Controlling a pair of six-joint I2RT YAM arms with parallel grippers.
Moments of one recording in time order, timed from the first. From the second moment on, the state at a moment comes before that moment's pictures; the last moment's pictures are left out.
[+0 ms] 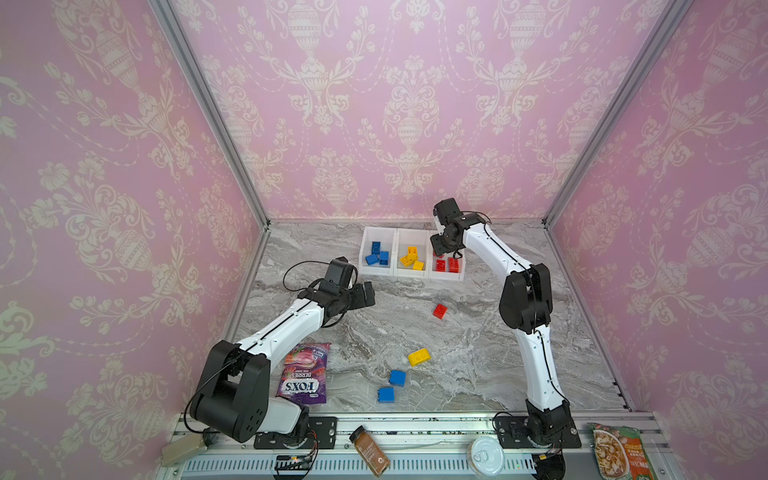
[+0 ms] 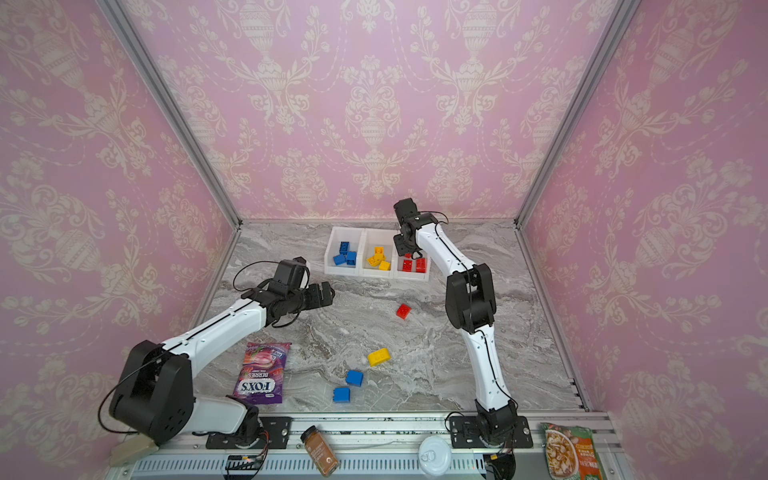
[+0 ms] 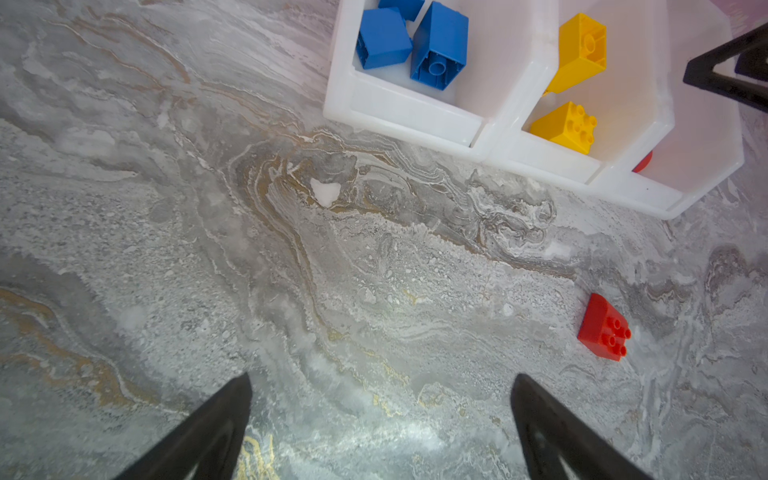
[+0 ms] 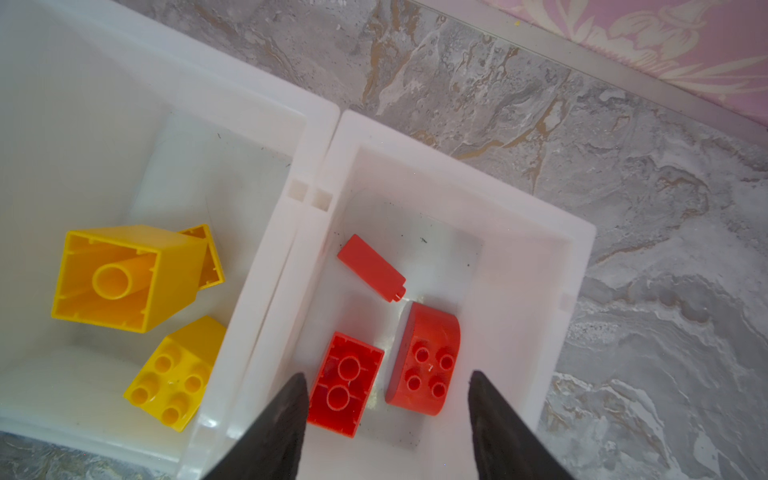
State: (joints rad) left arm -0.36 1.41 0.87 -0.37 0.07 -0.53; right arm 0.35 2.32 2.16 -0.91 0.19 0.03
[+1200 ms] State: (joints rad) left arm -0.99 1.42 0.91 -0.85 -0.04 -0.66; right arm 0.41 1.58 1.29 -0.75 -0.11 0.19
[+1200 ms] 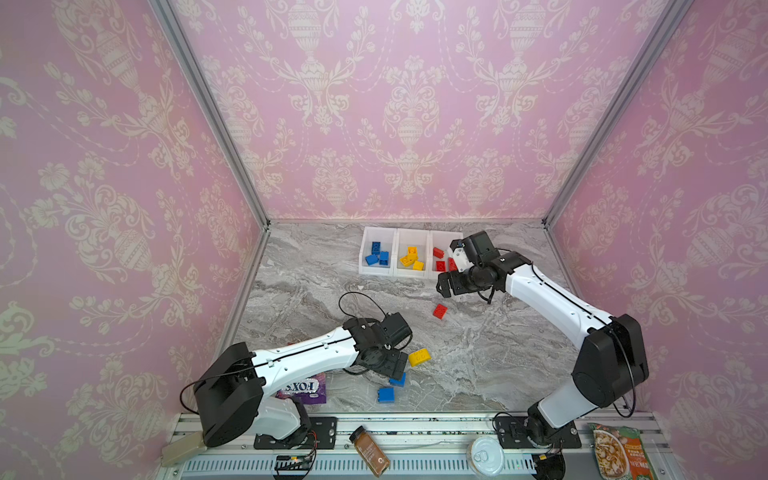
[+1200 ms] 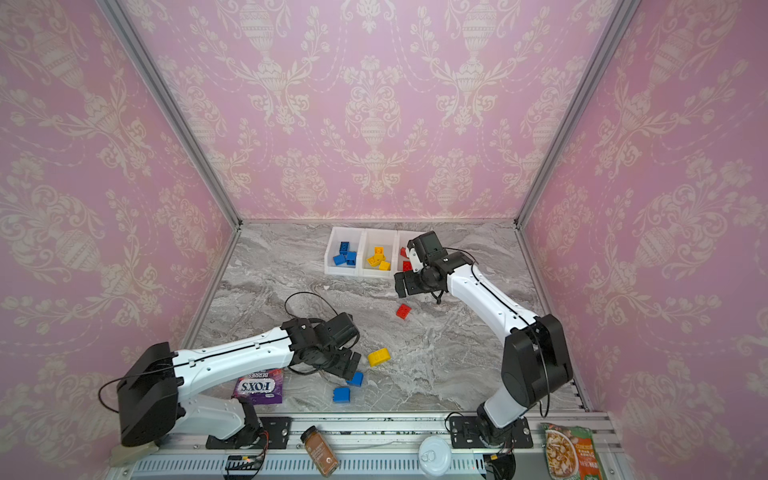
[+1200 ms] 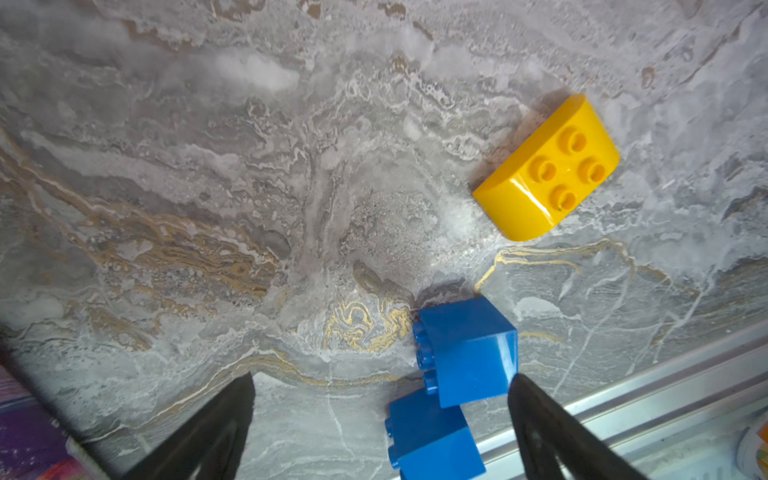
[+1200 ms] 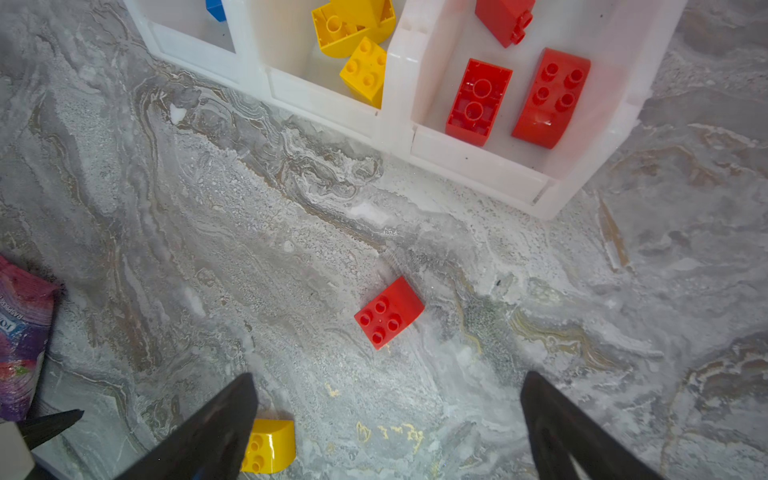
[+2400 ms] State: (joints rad) left arm -1.09 1.66 1.00 -0.83 0.02 -0.81; right arm 0.33 1.36 1.07 -0.67 -0.28 0.22
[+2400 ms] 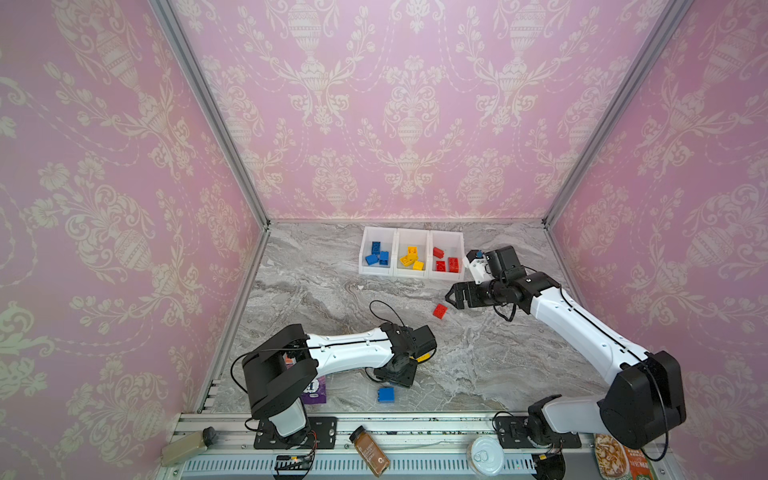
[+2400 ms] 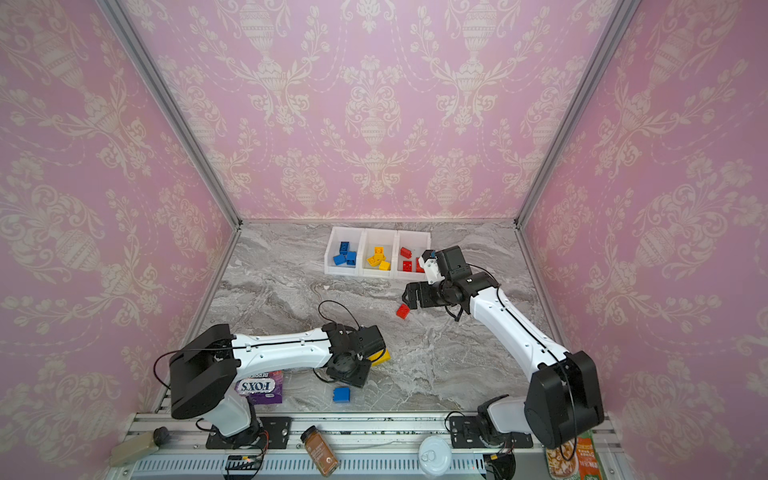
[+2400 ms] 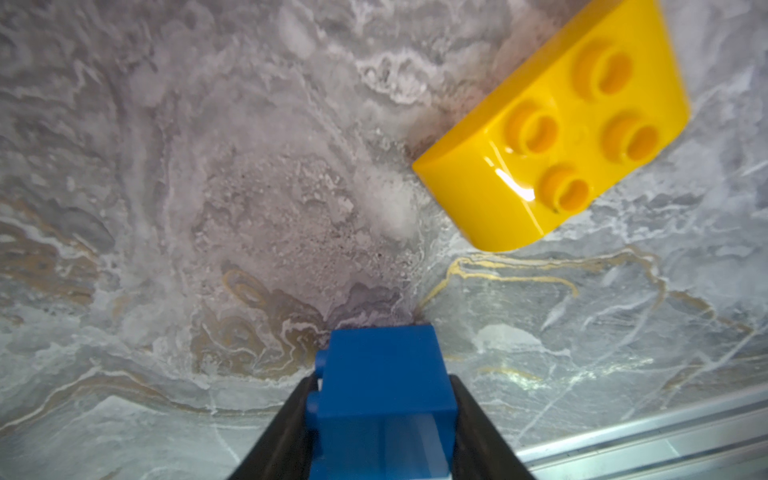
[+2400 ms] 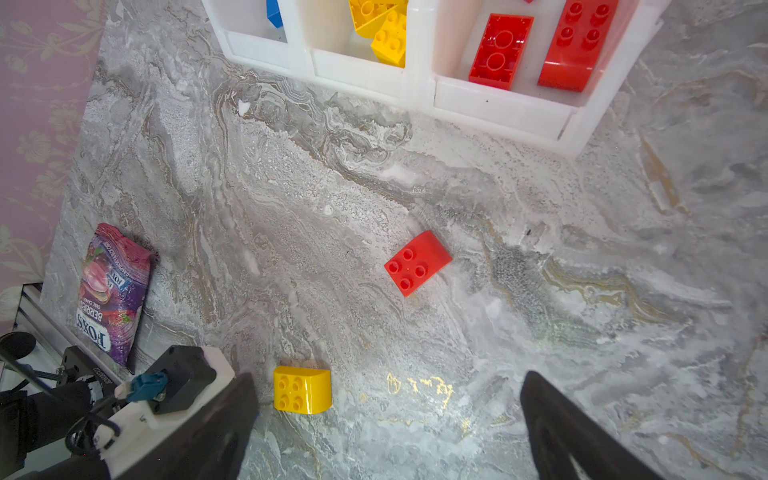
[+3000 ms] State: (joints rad) left arm -0.94 1.55 1.08 -0.94 -0.07 -0.74; right arm 0.33 1.34 0.97 -0.64 -0.33 0.26
